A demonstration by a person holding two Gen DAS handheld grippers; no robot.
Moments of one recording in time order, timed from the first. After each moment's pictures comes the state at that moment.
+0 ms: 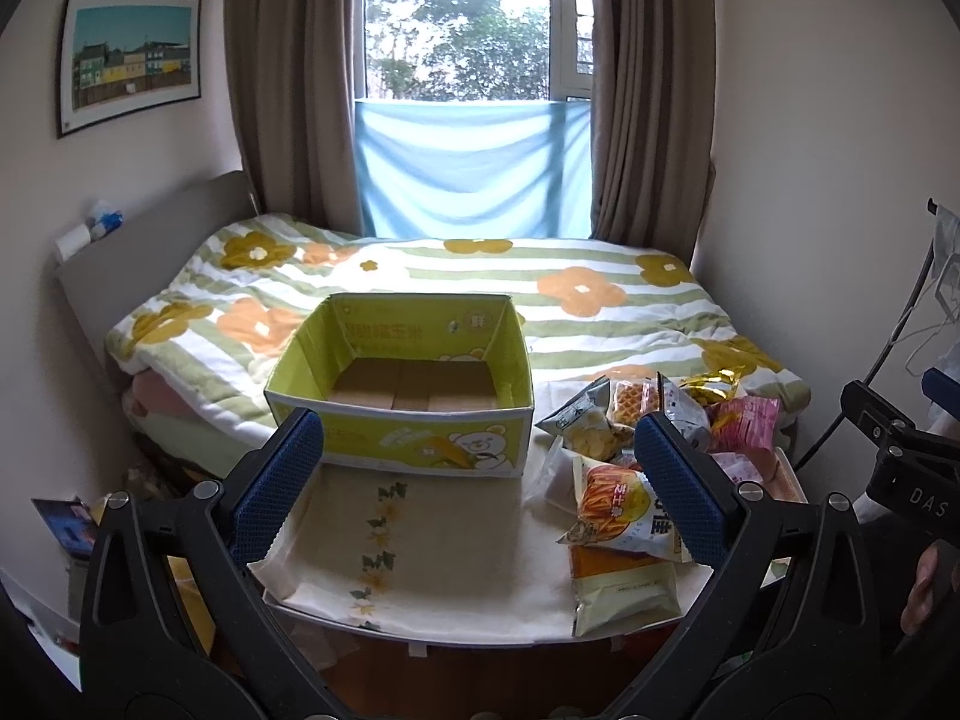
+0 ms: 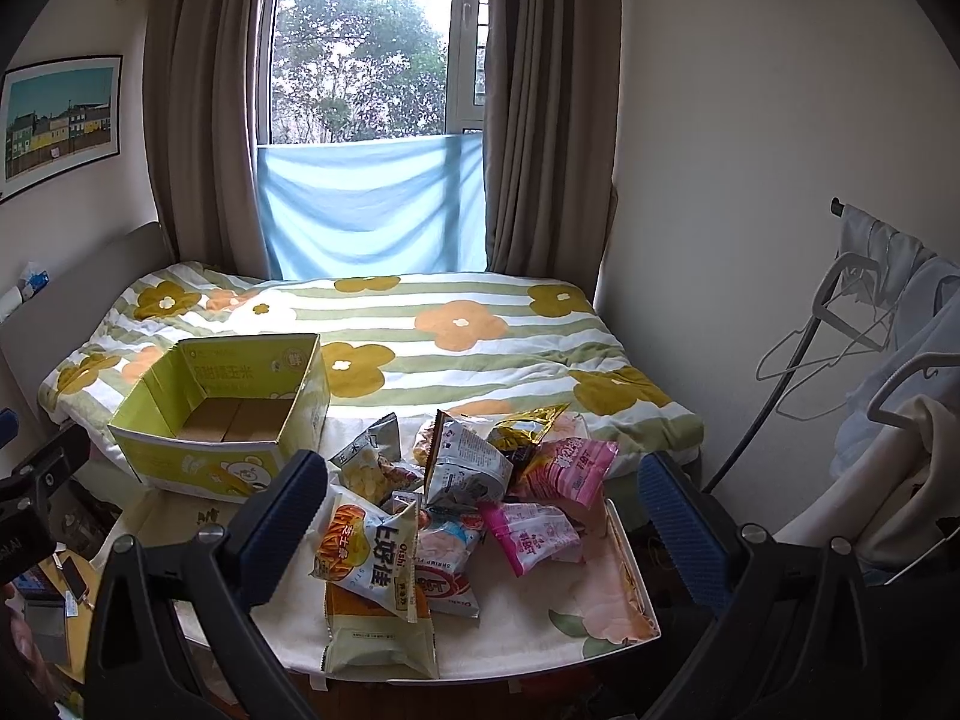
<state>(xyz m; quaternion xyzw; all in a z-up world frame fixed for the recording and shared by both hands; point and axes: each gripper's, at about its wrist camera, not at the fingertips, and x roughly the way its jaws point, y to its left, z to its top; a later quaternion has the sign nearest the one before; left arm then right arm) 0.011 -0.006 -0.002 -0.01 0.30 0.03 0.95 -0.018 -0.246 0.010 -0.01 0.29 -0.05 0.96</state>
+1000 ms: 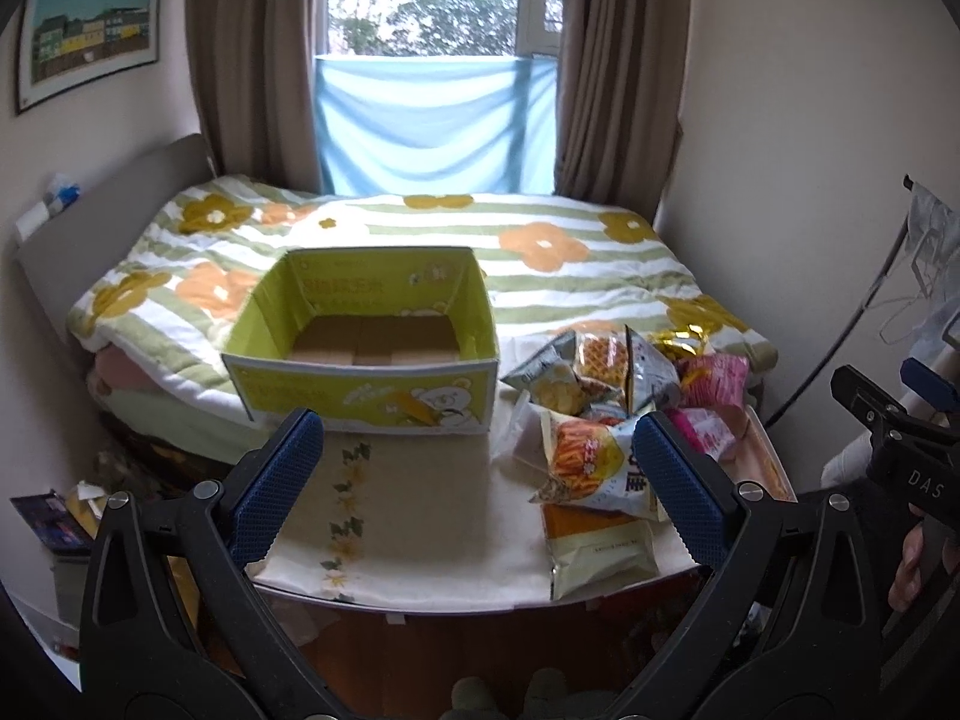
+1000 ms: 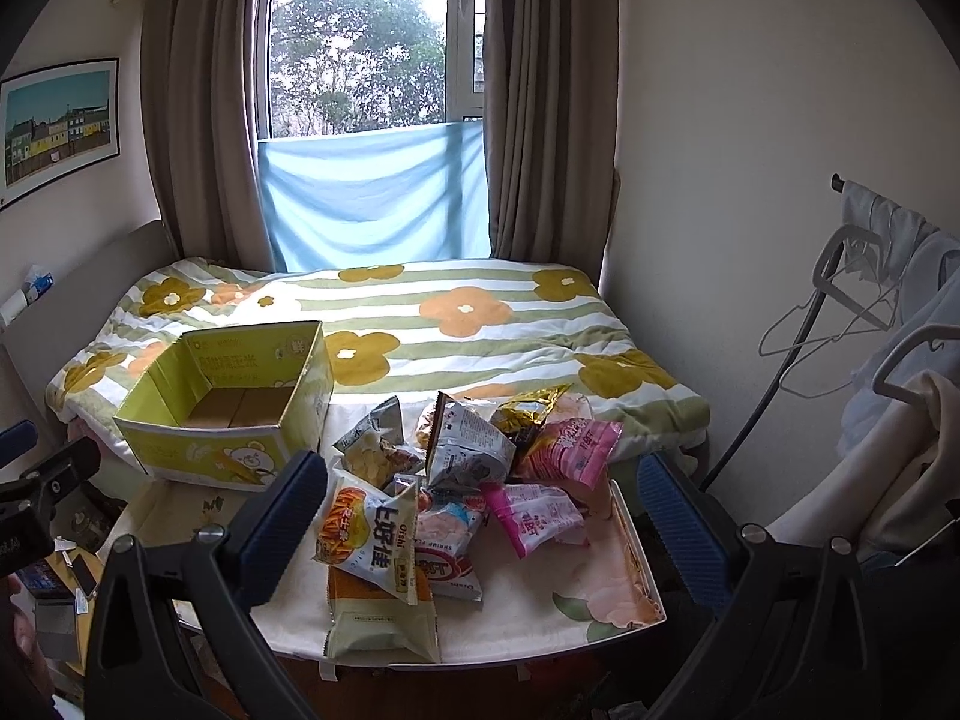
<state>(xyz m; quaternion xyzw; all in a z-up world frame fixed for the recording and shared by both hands) 0.024 -0.007 -0.027 -0.01 0.34 -0.03 0.94 -0.019 -0.256 -0.010 0.00 0.30 -0.04 0.95</state>
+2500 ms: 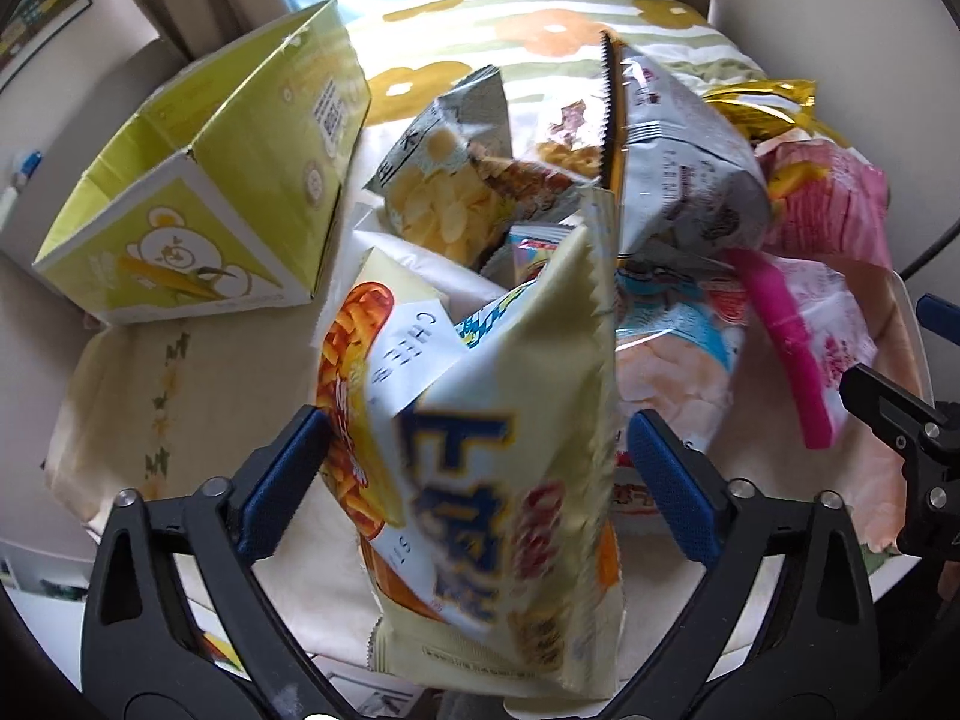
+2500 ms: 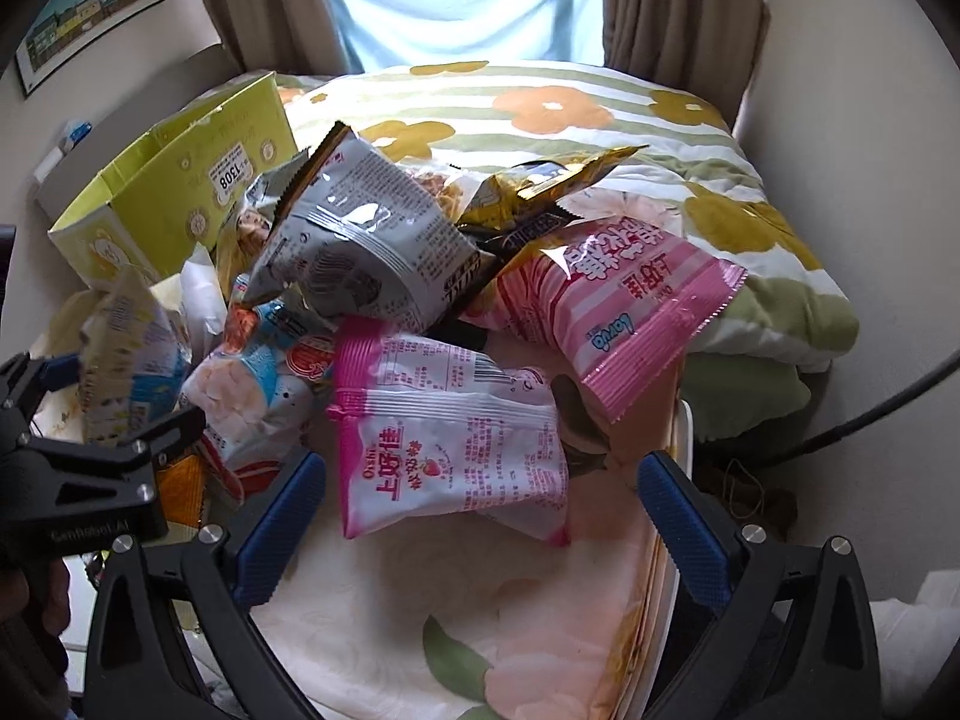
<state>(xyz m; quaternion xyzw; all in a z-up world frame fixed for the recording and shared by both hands) 0.179 -0.173 -0.245 0.05 0.53 0.05 0.84 0.140 -0.376 -0.218 -0.03 0.50 0.13 0.86</state>
